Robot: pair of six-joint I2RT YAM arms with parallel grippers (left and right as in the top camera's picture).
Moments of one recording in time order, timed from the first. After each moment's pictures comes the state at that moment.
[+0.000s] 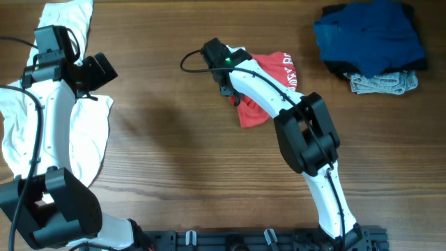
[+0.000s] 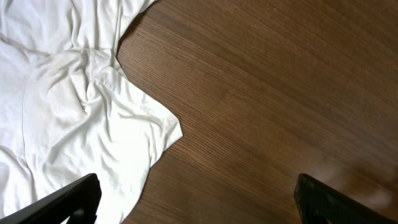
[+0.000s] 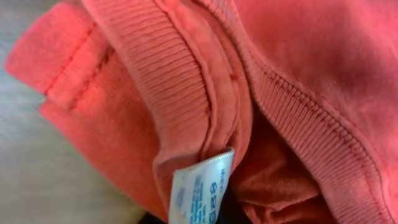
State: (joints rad) left arm 0.24 1.68 1.40 -0.81 0.00 -0.34; right arm 0.59 2.37 1.90 -0.96 0.42 0.48
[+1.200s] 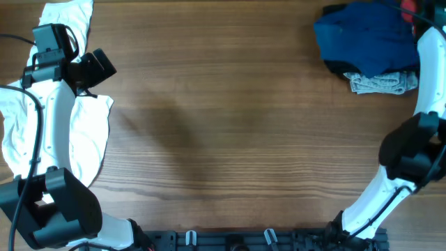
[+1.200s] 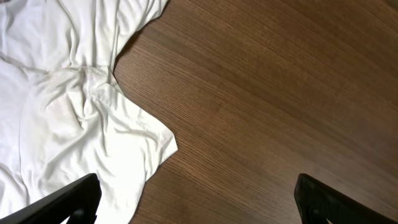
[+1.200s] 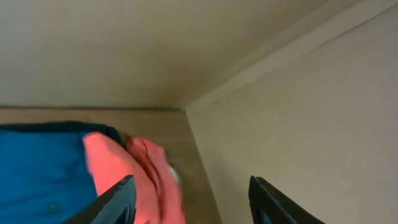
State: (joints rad) left arm 0.24 1.68 1.40 -0.76 0.00 -0.34; right arm -0.31 2.10 2.04 -0.36 0.42 -0.57
